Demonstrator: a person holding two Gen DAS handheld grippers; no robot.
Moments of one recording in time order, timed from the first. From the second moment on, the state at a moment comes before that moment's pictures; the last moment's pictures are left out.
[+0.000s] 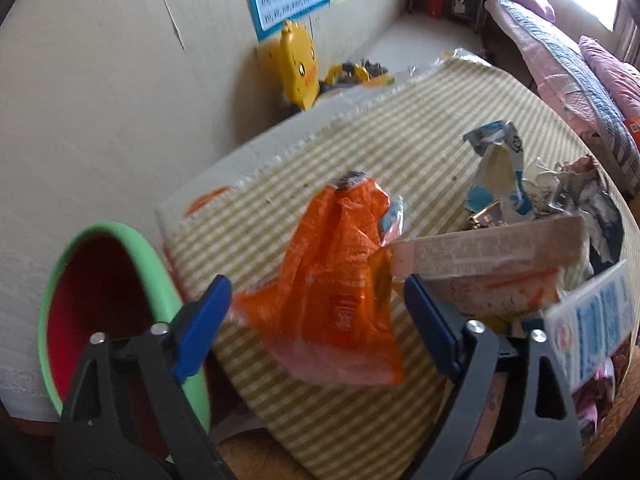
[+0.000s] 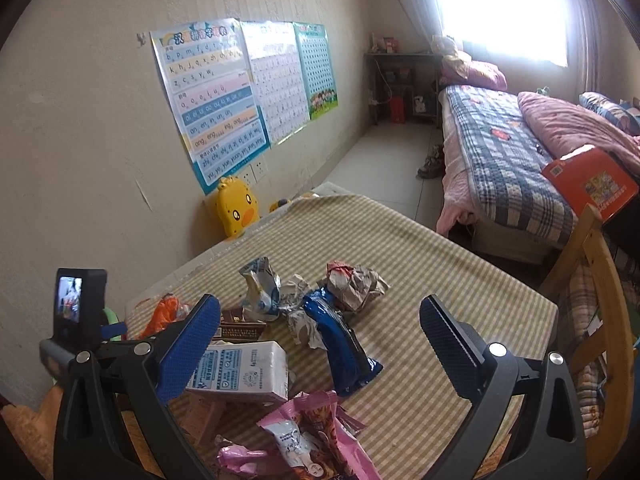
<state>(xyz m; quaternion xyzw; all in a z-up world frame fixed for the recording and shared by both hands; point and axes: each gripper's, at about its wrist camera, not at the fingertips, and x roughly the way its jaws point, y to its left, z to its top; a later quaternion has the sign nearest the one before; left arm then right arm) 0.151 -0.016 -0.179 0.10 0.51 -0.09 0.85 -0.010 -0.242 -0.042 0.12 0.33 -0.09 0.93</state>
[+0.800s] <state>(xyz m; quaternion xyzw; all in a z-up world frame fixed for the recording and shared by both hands) 0.077 0.015 -0.101 0.02 0.43 -0.10 0.90 0.204 -0.193 -0.143 0.01 0.52 0.01 0.85</state>
